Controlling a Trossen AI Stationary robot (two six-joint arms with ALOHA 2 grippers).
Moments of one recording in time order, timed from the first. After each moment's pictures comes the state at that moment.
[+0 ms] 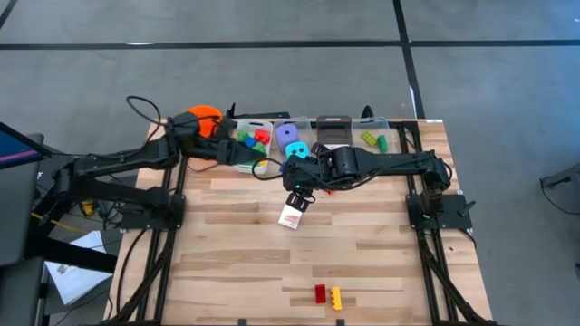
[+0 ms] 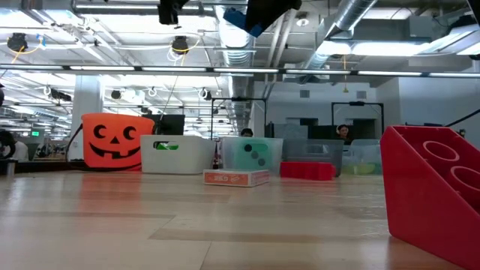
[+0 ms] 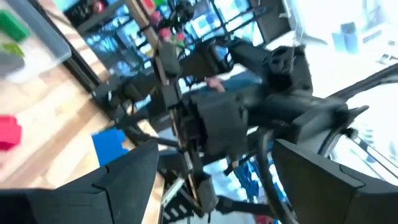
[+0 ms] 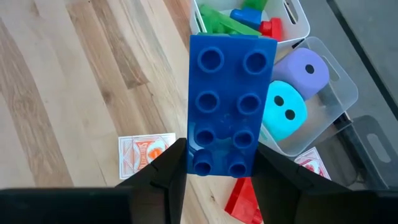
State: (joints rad) left arm 0.31 1.04 0.91 0.13 0.41 -1.03; right arm 0.11 1.95 2.13 -1.29 0.44 0.39
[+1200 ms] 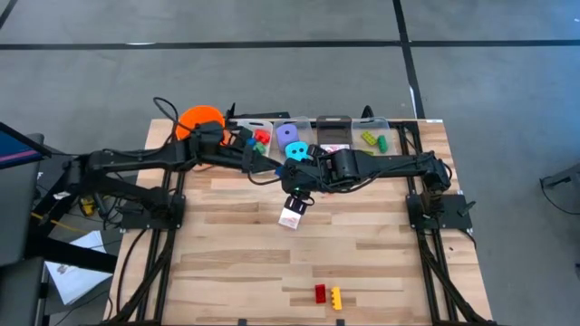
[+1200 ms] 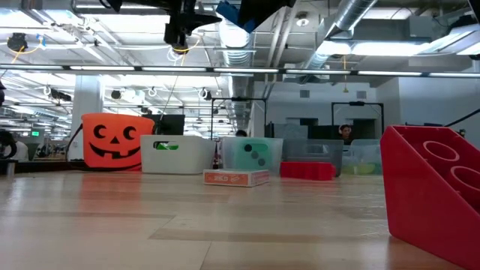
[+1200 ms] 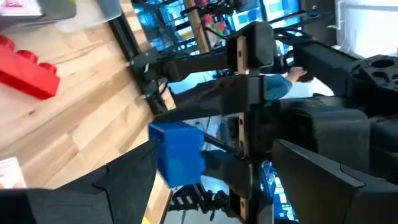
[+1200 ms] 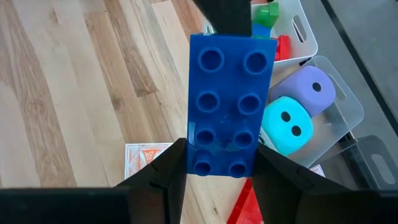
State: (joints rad) left arm 0.25 1.17 0.92 0.09 0.31 -1.17; right arm 0.12 1.96 2.13 -1.24 0.44 0.33
